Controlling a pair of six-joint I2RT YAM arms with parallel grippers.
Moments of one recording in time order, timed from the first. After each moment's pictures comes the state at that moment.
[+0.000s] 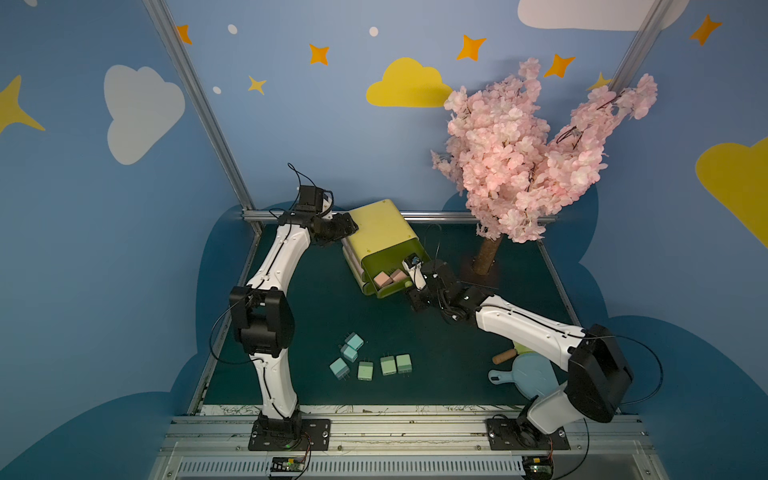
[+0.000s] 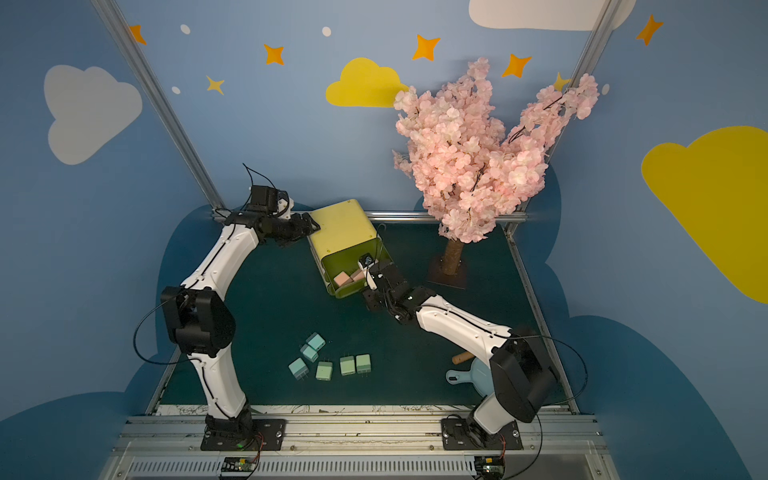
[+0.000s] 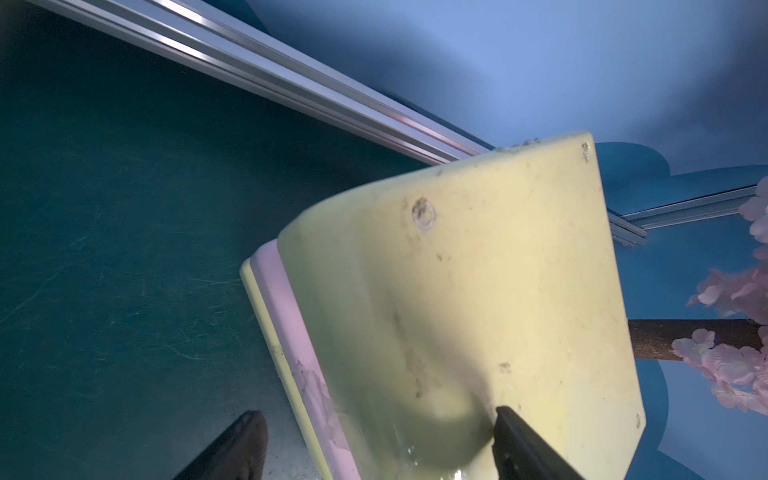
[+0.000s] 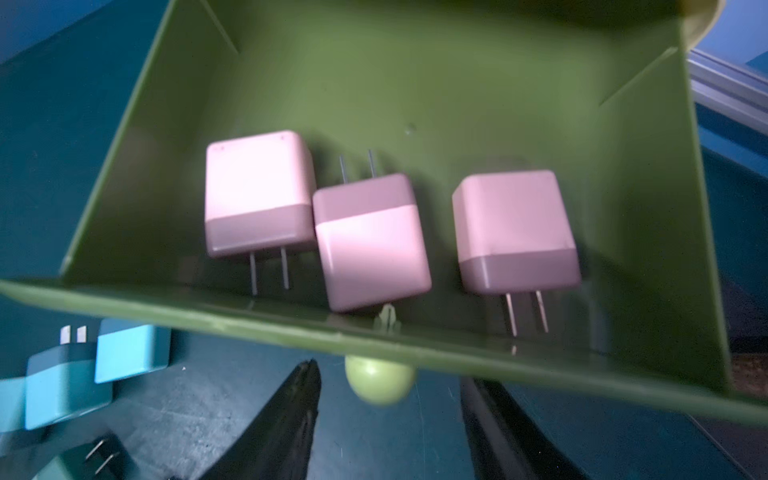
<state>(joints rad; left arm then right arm) -0.09 1.97 1.91 -0.79 0.35 -0.45 0.82 1.56 1.14 -0.25 0.14 0.05</state>
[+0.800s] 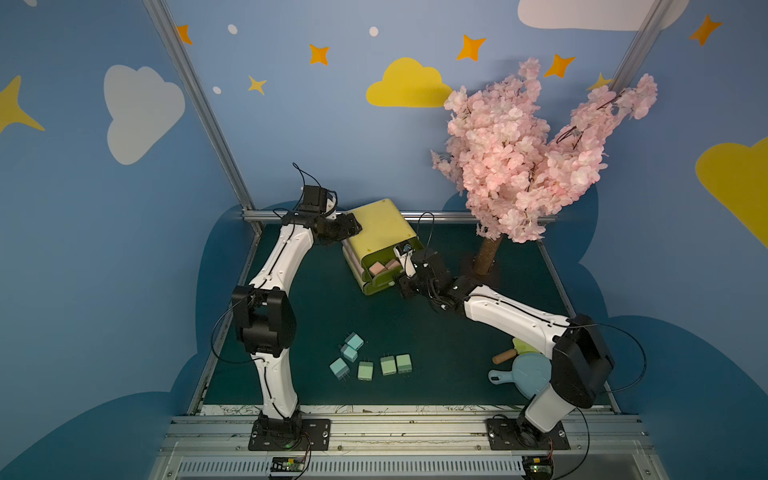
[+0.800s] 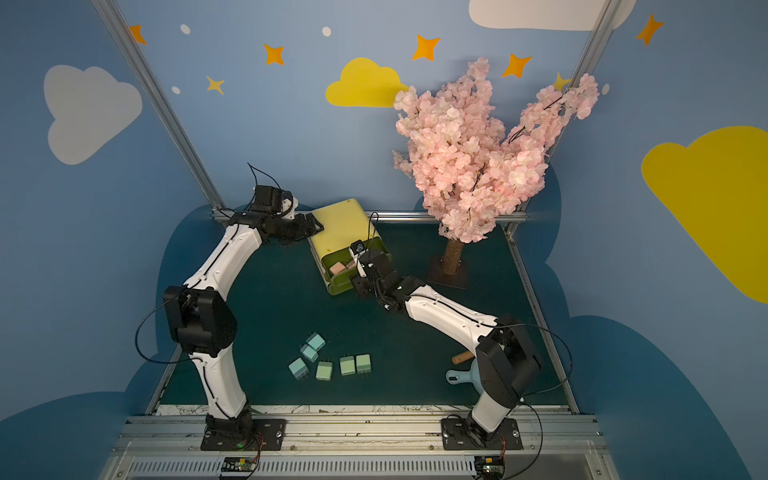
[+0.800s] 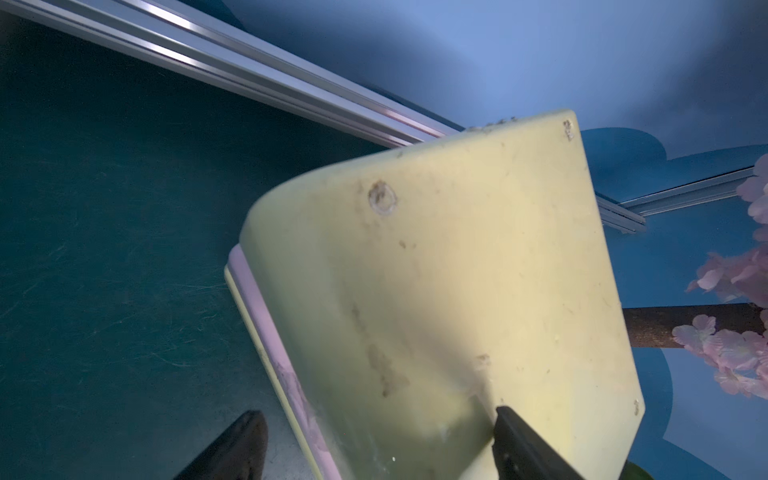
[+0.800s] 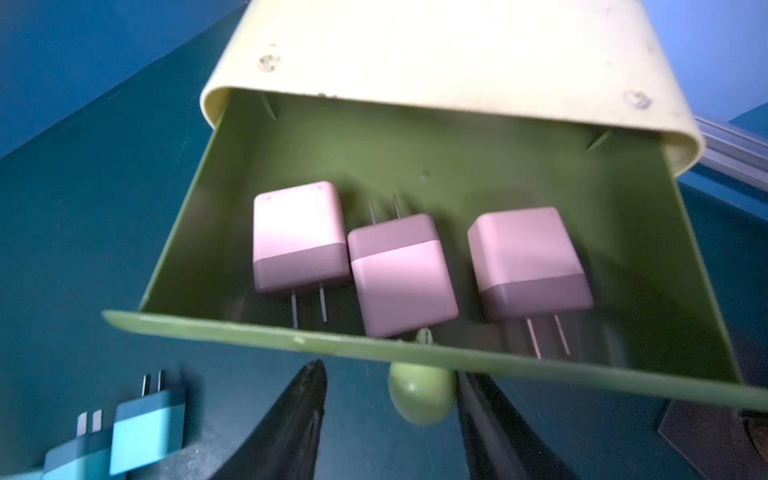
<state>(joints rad) -0.12 1.98 1.92 -0.78 0.35 -0.43 0.83 1.67 1.28 -0.19 0.16 0.07</state>
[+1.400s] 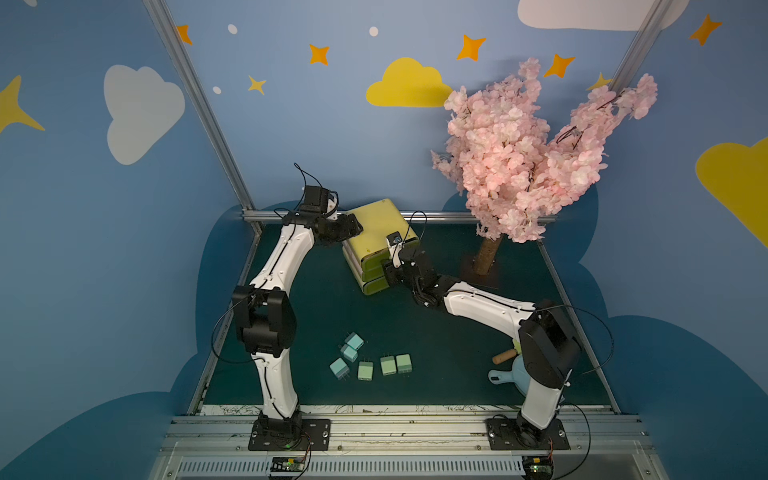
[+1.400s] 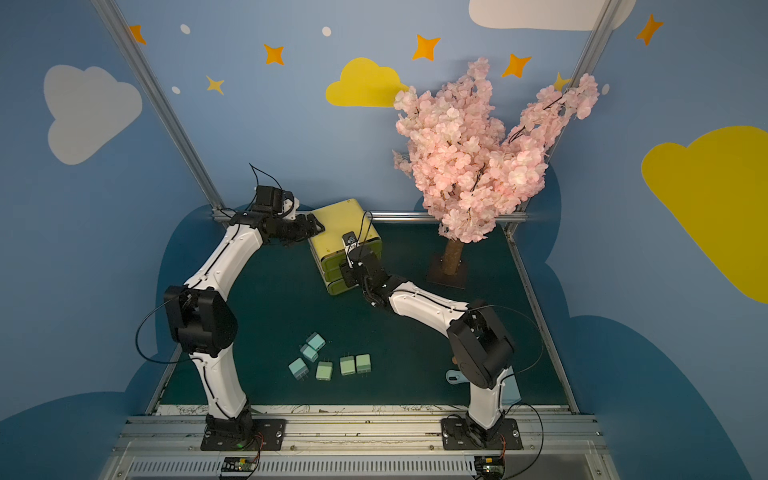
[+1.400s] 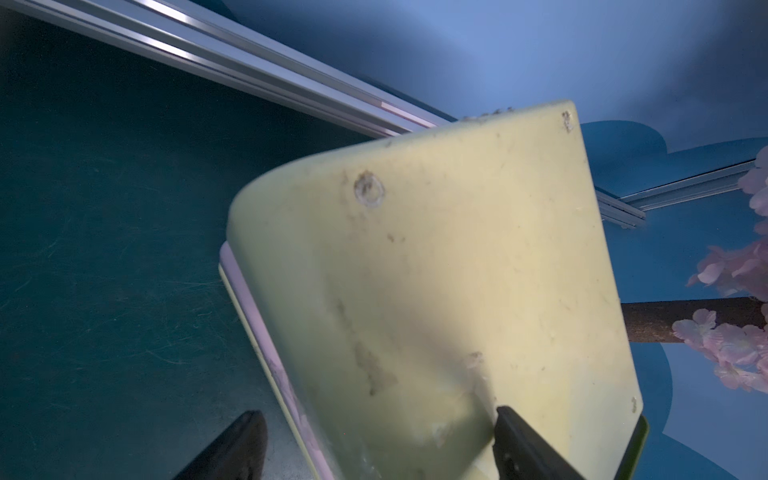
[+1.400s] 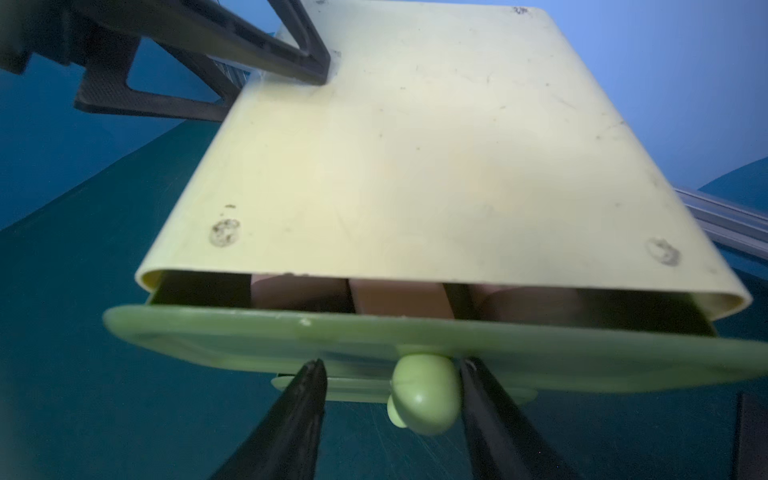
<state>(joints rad) -0.12 1.98 1.92 -0.79 0.35 -0.43 0.85 1.85 1.35 0.08 0.26 0.09</state>
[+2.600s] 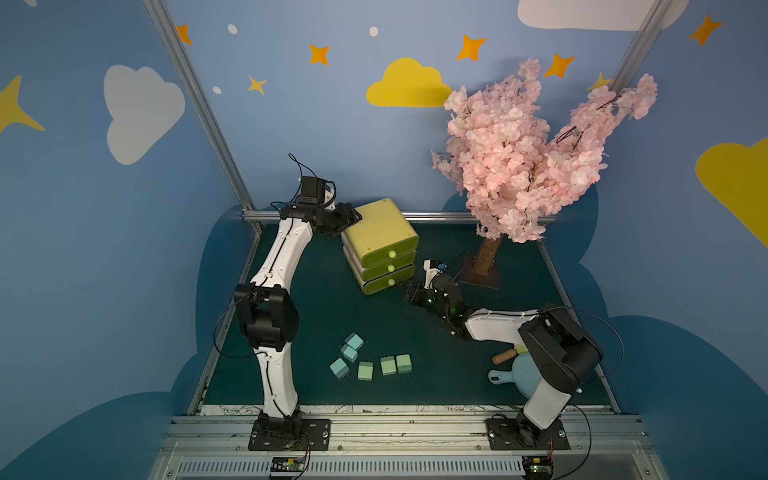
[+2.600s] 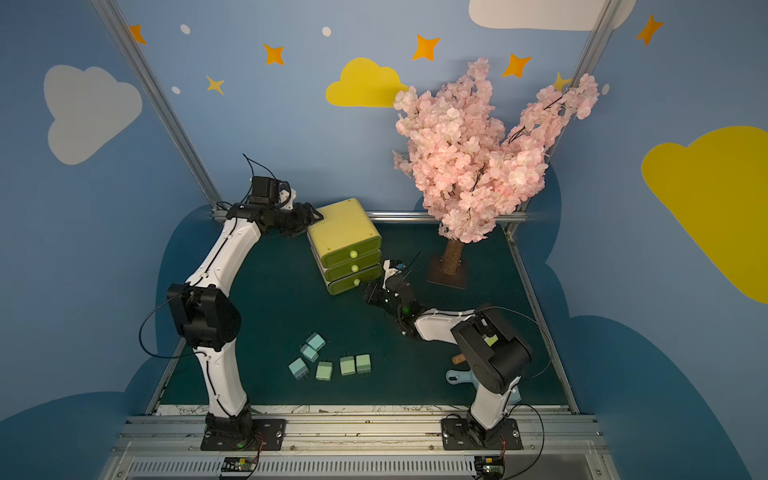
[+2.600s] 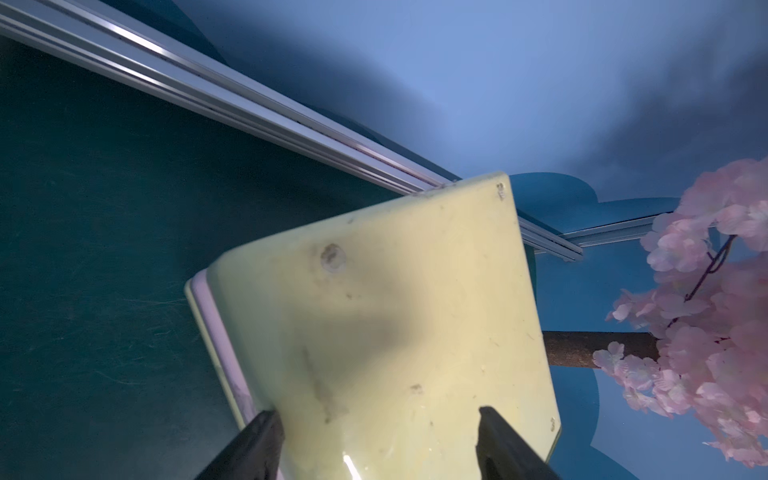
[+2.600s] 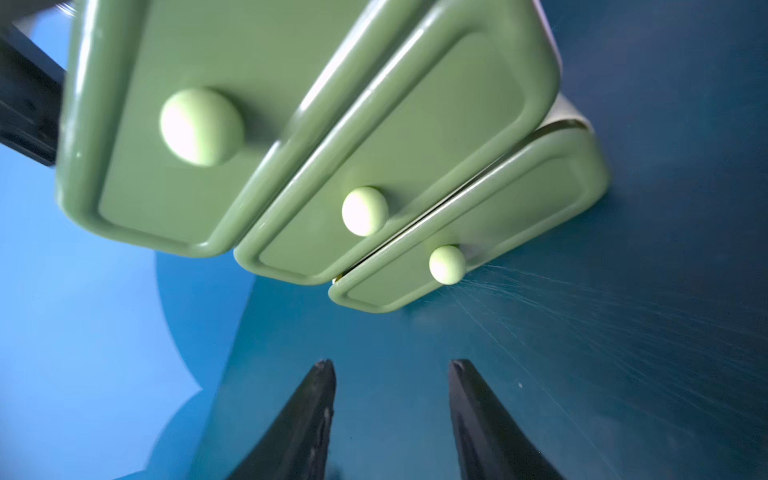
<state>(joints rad) -0.10 2.05 2.07 -0.80 0.43 -0.55 0.70 1.79 0.83 0.63 -0.12 0.88</state>
